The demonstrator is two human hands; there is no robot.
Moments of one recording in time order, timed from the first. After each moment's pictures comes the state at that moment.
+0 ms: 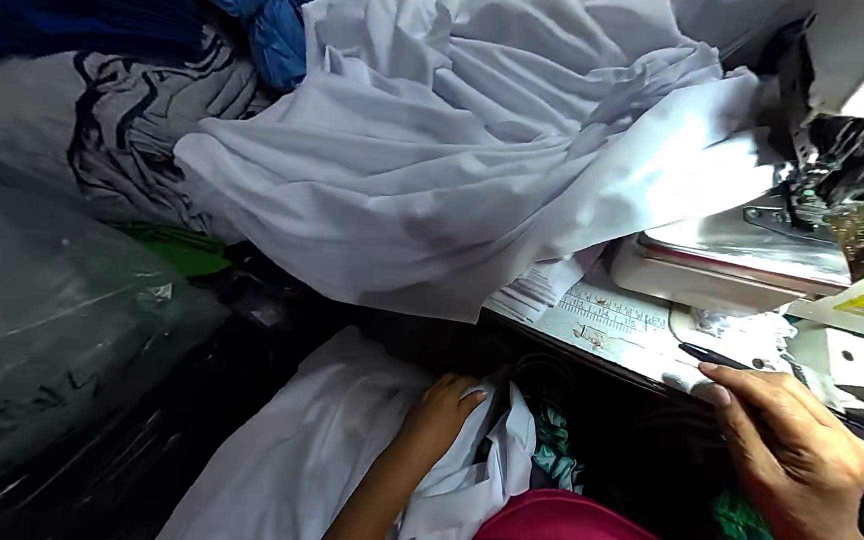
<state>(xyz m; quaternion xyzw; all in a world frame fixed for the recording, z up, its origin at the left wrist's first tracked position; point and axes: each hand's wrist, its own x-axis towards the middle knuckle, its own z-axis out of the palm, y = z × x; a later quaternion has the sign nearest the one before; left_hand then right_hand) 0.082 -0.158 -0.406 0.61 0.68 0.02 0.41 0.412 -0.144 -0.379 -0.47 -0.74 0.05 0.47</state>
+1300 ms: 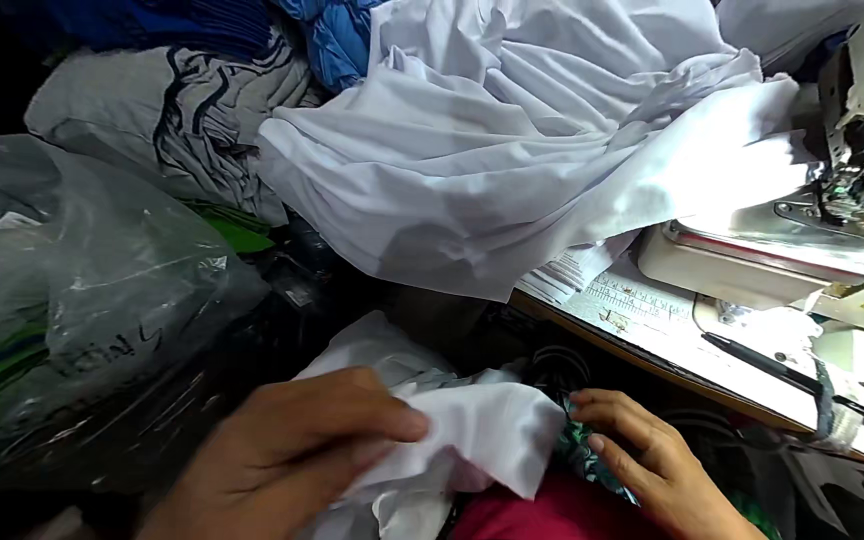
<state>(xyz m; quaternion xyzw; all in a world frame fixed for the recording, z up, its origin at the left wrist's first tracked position) 0.023 -0.219 -0.258 0.74 0.40 0.42 0.33 0.347 -0.178 -0.394 -0.34 -0.74 0.47 0.35</state>
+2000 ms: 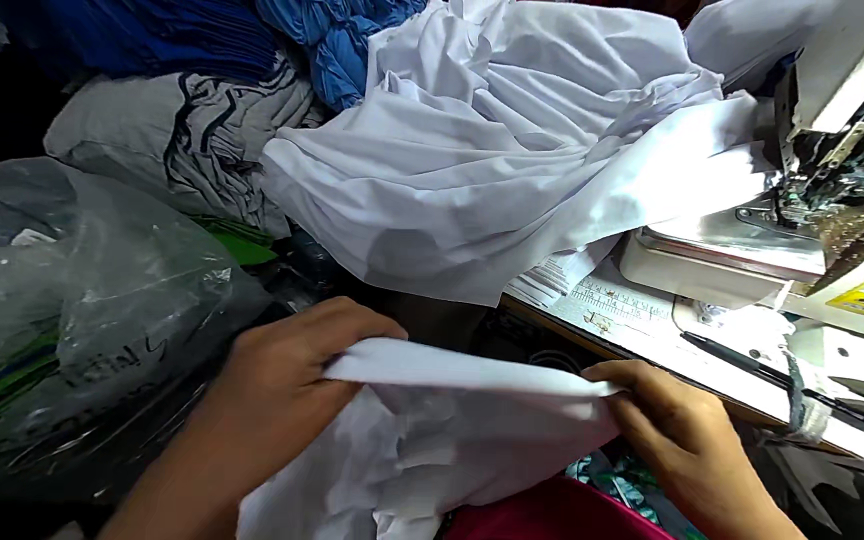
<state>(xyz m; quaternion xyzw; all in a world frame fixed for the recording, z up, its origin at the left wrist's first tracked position) 0.024 -0.193 -0.248 0.78 0.57 0.27 0.01 0.341 -0.157 -0.340 -0.38 -0.76 0.31 0.42</state>
